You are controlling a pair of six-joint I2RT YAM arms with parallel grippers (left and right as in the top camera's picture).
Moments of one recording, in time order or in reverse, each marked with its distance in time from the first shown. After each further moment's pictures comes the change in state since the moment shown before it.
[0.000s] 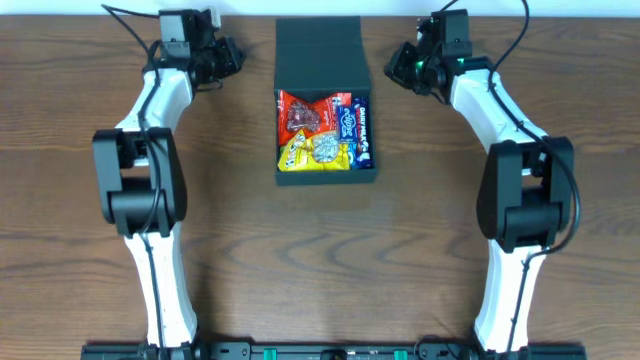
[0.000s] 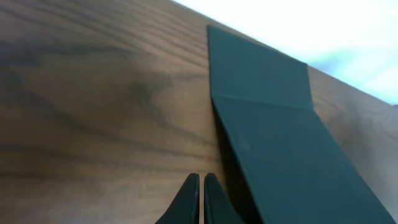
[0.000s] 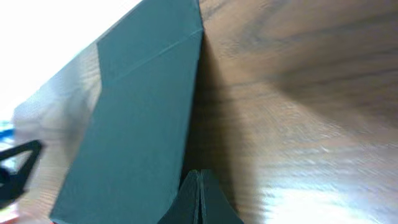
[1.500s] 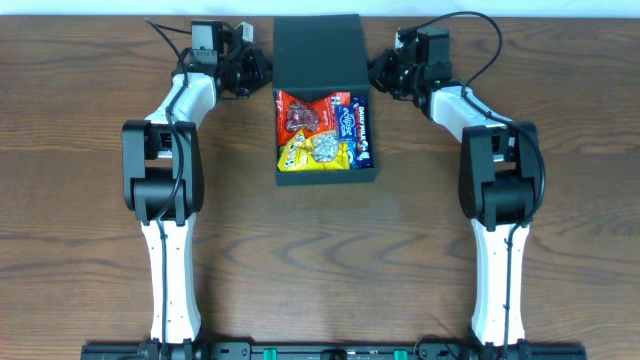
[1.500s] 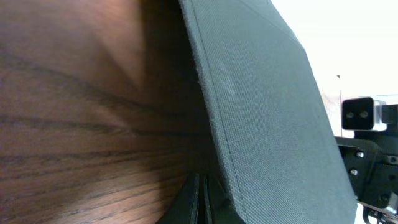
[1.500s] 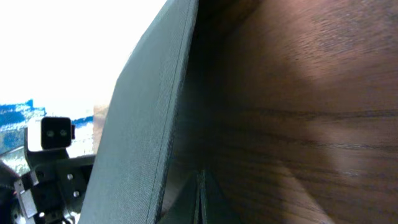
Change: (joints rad) left arm -0.071 0.113 0.053 0.023 0.231 -0.127; right arm 0.015 0.200 0.000 0.420 -0.258 0.192
